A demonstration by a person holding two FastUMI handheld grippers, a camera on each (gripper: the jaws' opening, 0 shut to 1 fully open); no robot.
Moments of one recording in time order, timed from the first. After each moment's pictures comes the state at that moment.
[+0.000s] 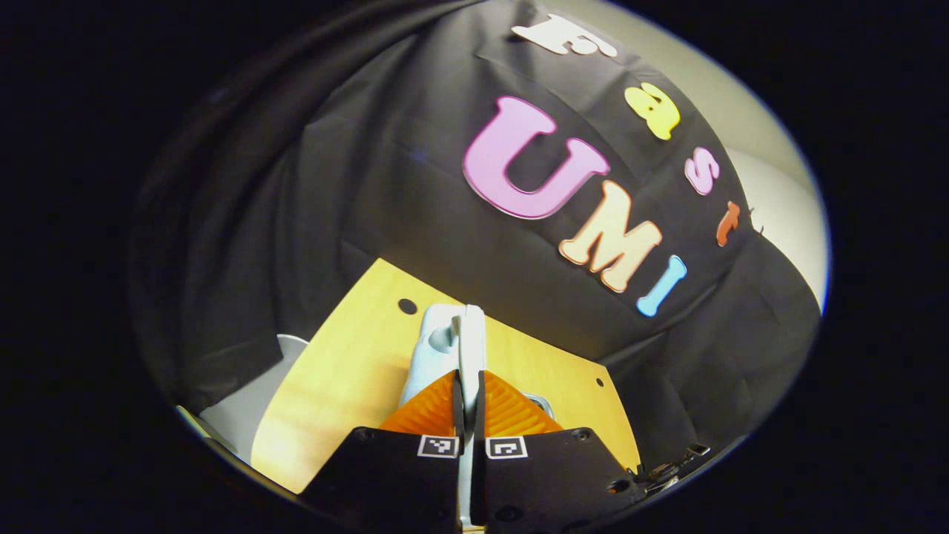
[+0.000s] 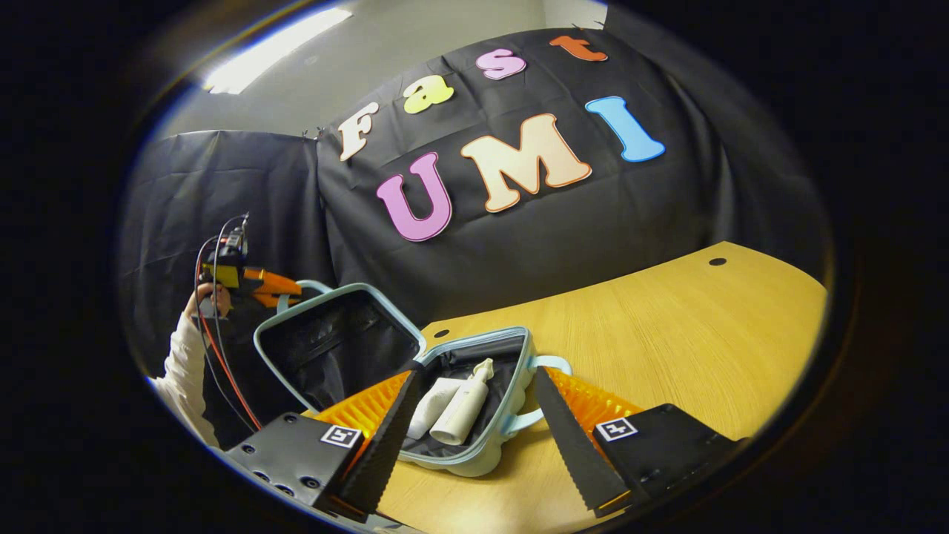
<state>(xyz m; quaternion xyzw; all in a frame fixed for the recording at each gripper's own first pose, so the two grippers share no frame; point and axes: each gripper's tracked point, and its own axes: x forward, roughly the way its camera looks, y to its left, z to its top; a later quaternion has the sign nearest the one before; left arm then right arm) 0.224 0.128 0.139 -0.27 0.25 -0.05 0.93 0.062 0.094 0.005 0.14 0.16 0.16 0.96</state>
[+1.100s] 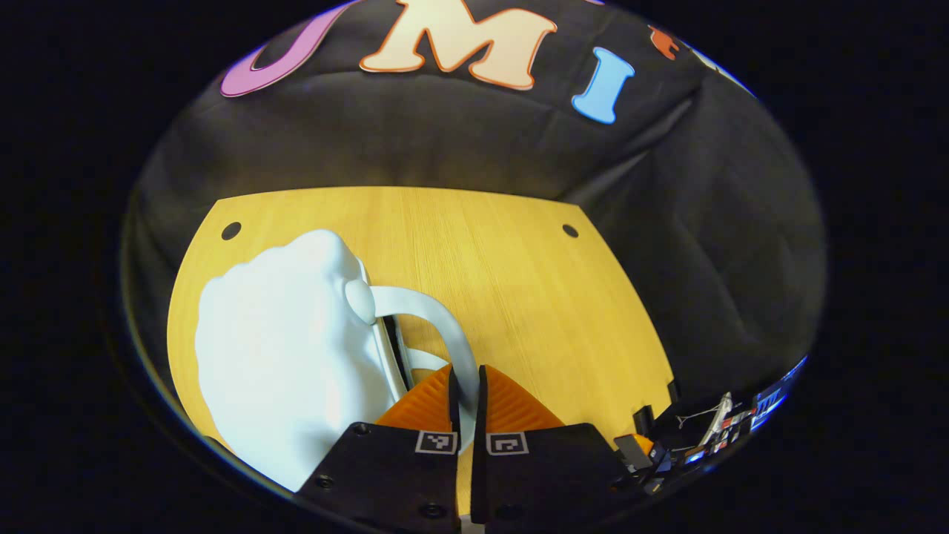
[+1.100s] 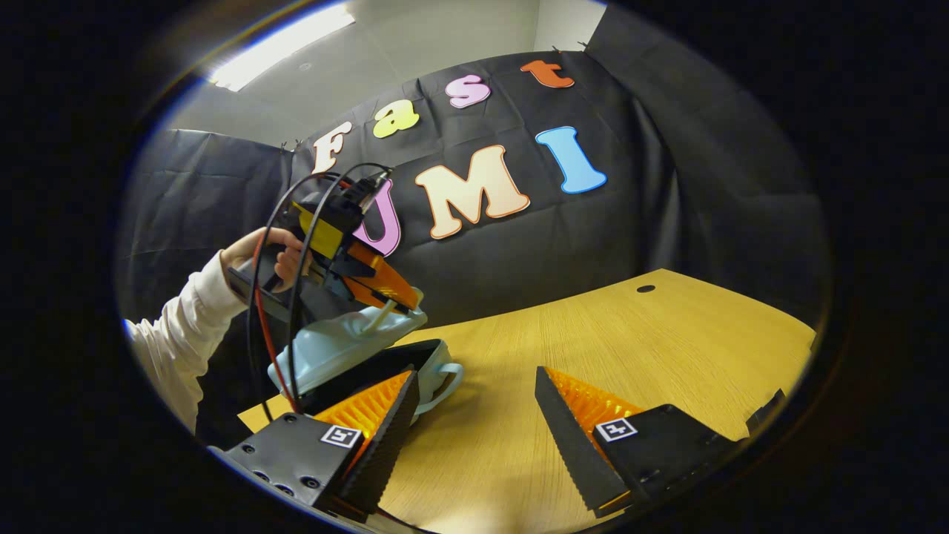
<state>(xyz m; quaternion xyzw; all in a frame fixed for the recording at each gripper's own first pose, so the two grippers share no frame) 0.253 -0.236 -0.025 -0.07 0.49 -0.17 0.85 0.029 -0.045 0.008 0.12 0.12 0.08 0.98</state>
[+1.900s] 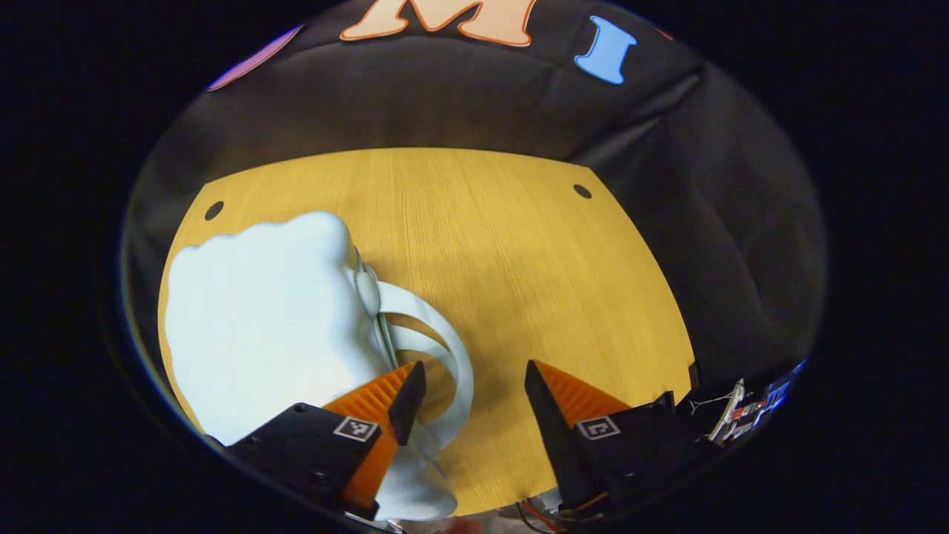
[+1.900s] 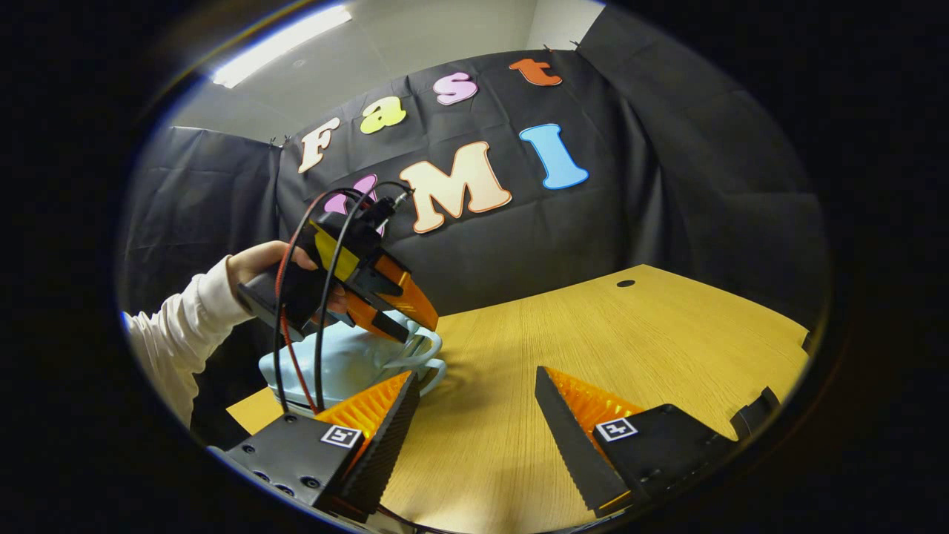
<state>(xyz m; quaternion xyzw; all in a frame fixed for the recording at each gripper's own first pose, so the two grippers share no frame) 0.243 -0.250 -0.048 -0.06 0.50 -0.17 0.85 0.024 -0.067 0.001 0.11 0.13 0.06 0.98</state>
